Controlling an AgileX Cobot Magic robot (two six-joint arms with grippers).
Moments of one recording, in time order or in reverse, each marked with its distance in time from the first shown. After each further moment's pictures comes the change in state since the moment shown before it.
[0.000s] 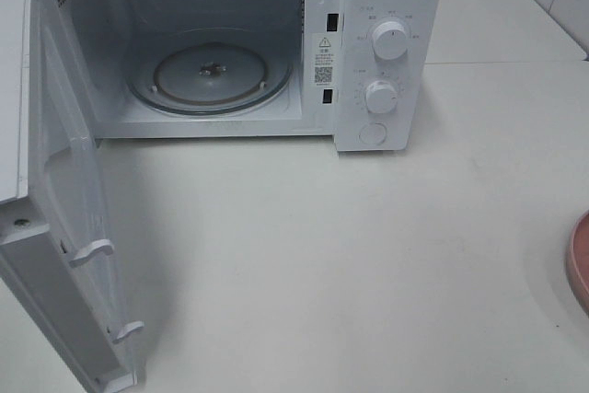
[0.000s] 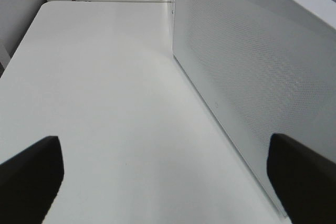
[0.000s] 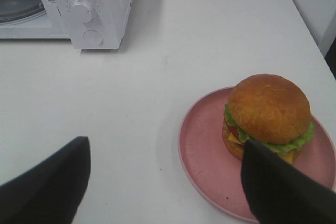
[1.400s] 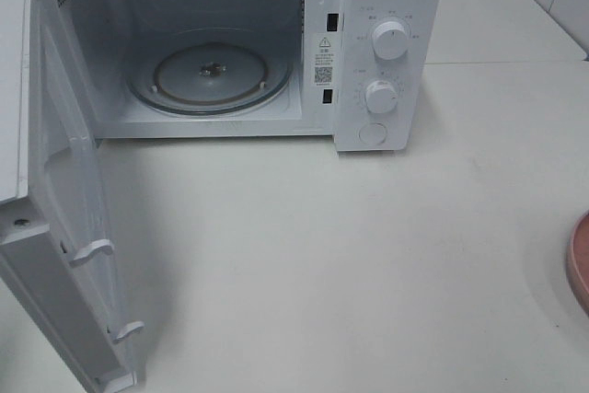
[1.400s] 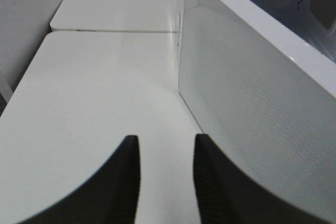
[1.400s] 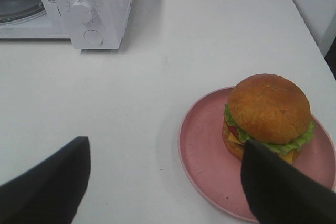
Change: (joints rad) left arm 0.000 0.295 -0.029 0.007 -0.289 -0.001; right arm 0.000 0.000 0.000 0.001 0.000 0.000
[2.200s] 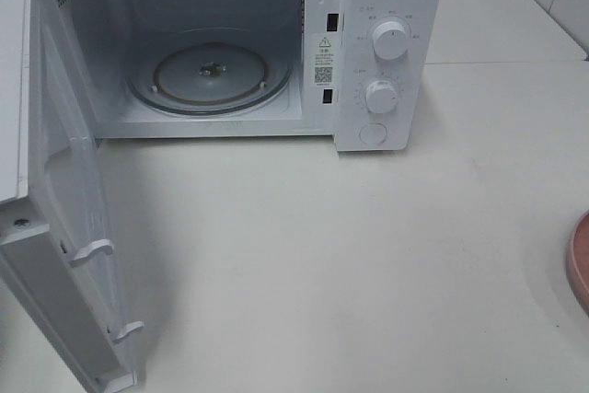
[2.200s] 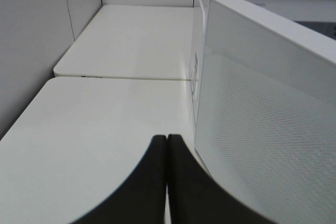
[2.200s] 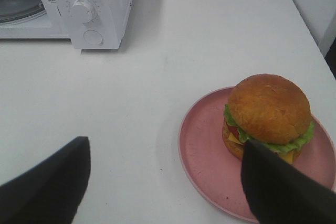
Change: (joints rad) left arm 0.000 0.331 0.384 0.000 -0.949 -0.003; right arm 0.000 0.000 0.000 0.000 0.000 0.000
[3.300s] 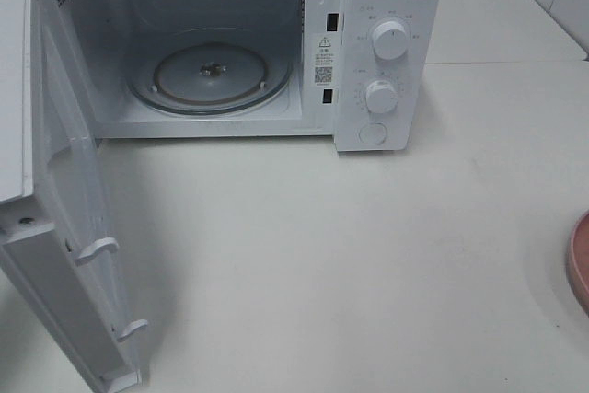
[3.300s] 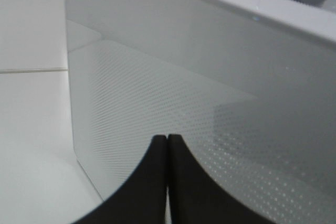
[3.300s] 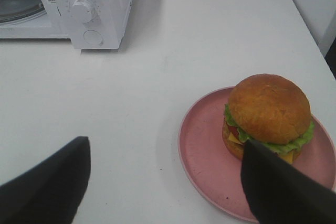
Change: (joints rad) left arm -0.063 0.728 -0.004 0.431 -0.751 -0.340; right arm 0.000 0.000 0.000 0.000 0.000 0.000
